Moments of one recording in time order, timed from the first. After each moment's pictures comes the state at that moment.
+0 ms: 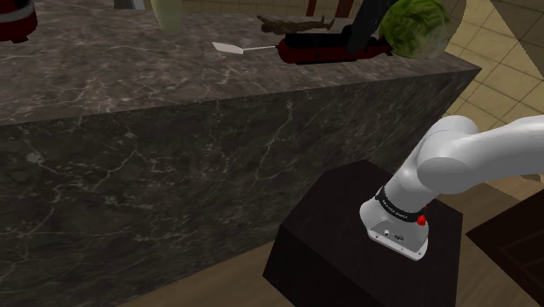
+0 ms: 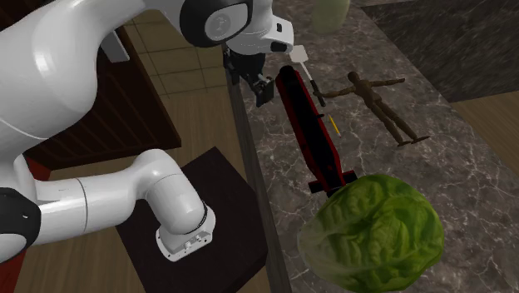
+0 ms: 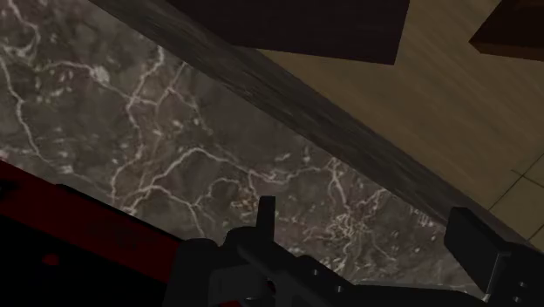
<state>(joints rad) -0.02 -0.83 -0.01 -2.30 0.12 1.51 -0.08</state>
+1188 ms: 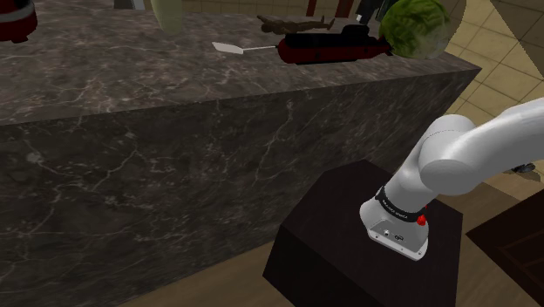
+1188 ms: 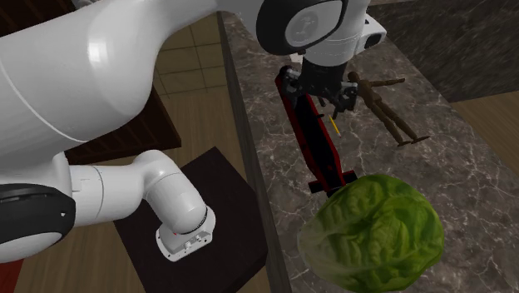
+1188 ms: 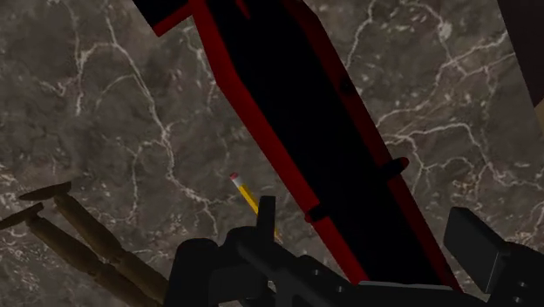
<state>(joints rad) 0.05 -0.62 -0.30 -2.06 -0.14 1.57 -0.71</state>
